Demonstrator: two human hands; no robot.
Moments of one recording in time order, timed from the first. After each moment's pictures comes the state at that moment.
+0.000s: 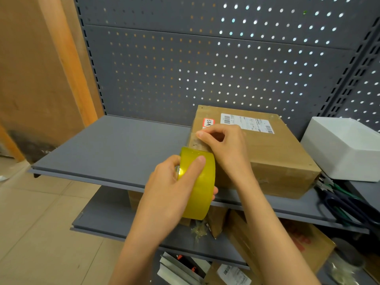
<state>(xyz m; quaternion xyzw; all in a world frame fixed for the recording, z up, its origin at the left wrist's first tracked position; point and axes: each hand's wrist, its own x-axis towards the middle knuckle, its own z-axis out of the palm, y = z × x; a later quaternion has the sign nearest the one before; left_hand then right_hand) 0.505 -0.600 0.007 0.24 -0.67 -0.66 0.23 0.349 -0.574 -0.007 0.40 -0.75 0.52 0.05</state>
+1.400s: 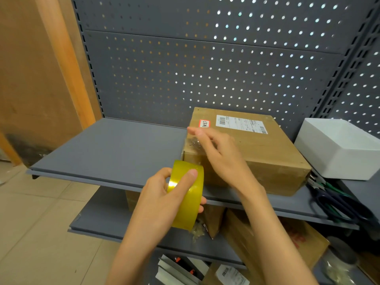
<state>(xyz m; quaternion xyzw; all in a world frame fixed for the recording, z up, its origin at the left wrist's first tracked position) 0.514 -0.596 -0.007 0.28 -0.65 -0.68 0.22 0.358 -0.558 -0.004 0.51 -0.72 0.47 0.01</state>
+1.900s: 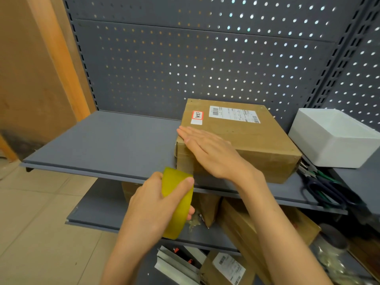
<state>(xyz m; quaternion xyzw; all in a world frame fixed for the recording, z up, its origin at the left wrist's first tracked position) 0.523 -0.585 -0.018 0.32 -0.72 -0.58 0.20 0.360 -0.548 0.001 0.59 -0.80 0.14 -0.05</state>
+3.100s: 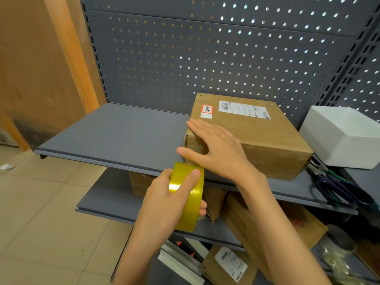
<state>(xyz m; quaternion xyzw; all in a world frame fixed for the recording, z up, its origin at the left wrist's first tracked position) 0.526 -0.577 -0.028 0.30 -0.64 -0.67 0.21 0.368 -0.550 -0.014 0.57 -0.80 0.19 0.08</state>
